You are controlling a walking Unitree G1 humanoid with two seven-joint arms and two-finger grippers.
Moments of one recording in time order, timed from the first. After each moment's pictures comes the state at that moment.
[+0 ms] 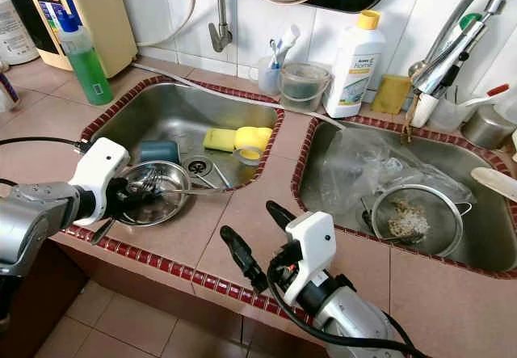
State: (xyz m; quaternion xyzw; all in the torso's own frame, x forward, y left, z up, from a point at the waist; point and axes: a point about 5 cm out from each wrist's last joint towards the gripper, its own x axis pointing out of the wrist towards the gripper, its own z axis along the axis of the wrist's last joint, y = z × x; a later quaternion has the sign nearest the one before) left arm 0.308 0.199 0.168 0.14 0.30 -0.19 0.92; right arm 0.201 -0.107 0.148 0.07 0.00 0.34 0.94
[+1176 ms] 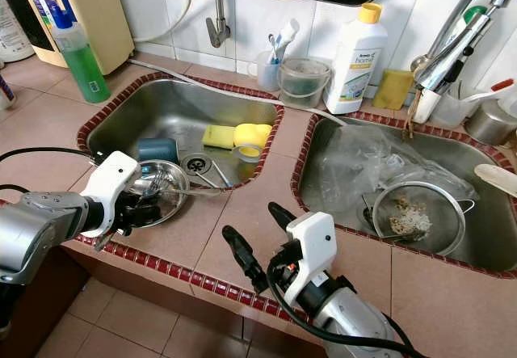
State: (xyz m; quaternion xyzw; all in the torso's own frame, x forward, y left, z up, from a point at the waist) left arm 0.300 0.187 0.158 0.14 0.33 -0.24 0.90; right arm 0.201 -0.107 0.147 0.07 0.01 0.32 0.94
